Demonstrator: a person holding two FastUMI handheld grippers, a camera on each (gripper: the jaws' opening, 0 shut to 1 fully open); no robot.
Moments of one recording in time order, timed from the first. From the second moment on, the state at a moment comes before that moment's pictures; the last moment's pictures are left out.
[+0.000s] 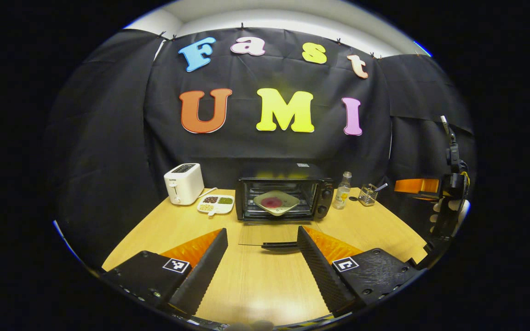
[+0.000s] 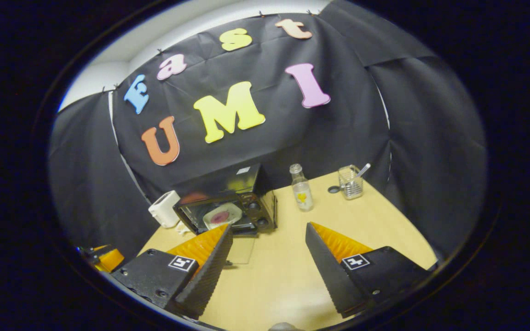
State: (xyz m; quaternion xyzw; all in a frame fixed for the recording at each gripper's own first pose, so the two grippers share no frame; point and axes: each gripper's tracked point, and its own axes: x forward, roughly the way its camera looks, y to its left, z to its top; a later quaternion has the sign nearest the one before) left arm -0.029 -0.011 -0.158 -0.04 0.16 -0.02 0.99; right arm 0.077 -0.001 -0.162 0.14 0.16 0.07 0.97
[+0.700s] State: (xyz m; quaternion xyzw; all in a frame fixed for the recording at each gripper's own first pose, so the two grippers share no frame) left arm -0.024 -0.088 -0.236 -0.01 0.23 0.02 0.97; right arm -0.008 -0.115 -0.122 0.05 0.13 0.10 0.99
